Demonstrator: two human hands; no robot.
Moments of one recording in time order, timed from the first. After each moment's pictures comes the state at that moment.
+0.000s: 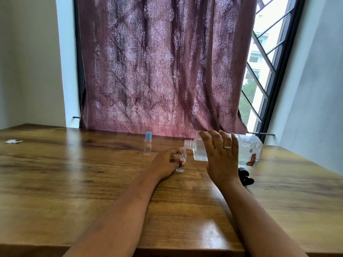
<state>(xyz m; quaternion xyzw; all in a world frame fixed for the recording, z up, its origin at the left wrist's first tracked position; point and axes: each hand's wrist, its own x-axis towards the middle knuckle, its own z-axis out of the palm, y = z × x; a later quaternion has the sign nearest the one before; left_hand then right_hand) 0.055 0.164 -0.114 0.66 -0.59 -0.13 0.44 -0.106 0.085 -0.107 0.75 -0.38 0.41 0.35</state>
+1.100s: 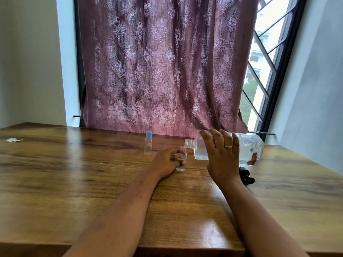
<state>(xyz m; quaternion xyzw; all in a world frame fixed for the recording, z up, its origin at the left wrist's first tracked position) 0.054 0.163 -0.114 0.66 -0.58 -0.15 0.46 -0.106 0.086 -0.107 0.75 -0.38 0.41 0.35</state>
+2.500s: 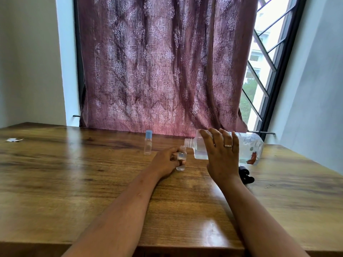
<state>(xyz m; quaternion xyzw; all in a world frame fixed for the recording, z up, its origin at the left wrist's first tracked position) 0.056 0.161 -0.115 0.66 -0.58 -0.15 0.45 -0.106 0.086 -0.106 0.74 -0.38 0.41 0.37</state>
